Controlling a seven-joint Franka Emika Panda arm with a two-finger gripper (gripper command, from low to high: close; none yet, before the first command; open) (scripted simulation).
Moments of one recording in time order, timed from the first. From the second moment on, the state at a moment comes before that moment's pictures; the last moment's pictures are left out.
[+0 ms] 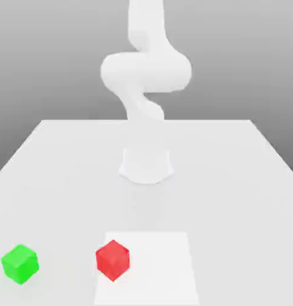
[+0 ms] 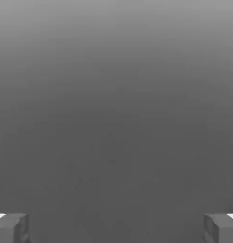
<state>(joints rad) -0.03 -0.71 0.02 -2.34 -0.01 2.35 0.86</state>
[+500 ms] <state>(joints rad) -0.19 -0.16 0.06 -2.56 -0.05 2.63 1.24</state>
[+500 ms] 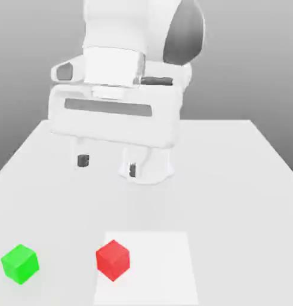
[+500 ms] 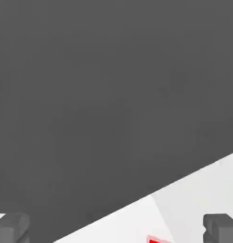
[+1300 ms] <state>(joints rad) -0.21 0.17 0.04 -2.65 -0.02 2.82 1.37</state>
